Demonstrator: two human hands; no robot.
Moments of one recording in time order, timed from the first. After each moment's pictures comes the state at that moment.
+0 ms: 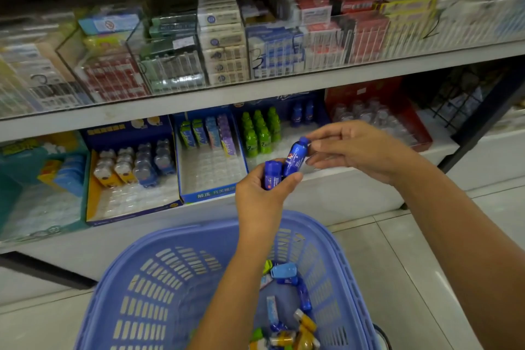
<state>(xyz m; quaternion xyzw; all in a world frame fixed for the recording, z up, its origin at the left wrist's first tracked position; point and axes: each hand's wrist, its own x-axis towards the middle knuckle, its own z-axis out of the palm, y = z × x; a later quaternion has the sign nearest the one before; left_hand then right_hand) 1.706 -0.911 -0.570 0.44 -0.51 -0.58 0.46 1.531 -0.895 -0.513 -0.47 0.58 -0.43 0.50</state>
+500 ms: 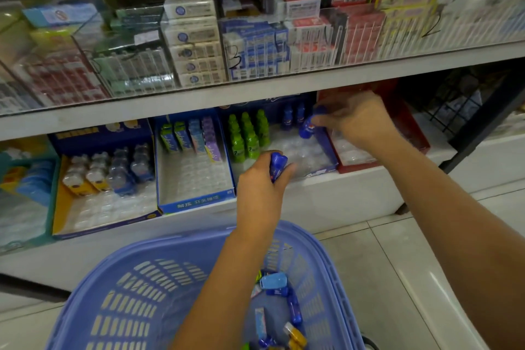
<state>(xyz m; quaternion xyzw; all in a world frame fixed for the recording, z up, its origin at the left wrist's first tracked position) 1.673 -0.944 -0.590 0.47 -0.73 -0.29 0.40 1.487 -0.947 -0.521 -0.52 0.72 -0.42 0.18</state>
